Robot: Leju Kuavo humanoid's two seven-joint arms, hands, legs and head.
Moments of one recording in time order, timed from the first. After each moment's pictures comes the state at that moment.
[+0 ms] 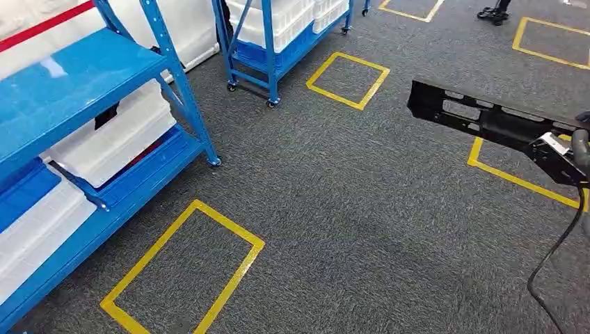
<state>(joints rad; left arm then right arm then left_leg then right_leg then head) -0.04 -0.11 0.56 -0.20 -0.64 0.32 -0.21 -0.85 -0.50 0.22 -0.80 0.82 -0.58 -0.26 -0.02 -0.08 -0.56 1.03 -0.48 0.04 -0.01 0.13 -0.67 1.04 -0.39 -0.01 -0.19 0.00</state>
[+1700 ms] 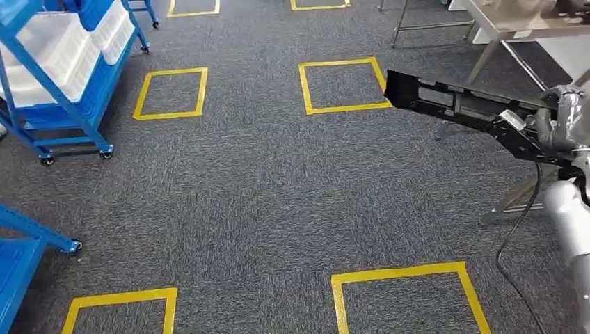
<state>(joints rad) -0.03 -0.13 0.51 -0.19 -0.72 0.27 -0.18 -0.99 -0.37 0.27 -0.72 0.97 -0.58 -0.15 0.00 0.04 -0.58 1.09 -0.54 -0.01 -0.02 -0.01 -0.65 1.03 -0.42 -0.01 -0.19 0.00</state>
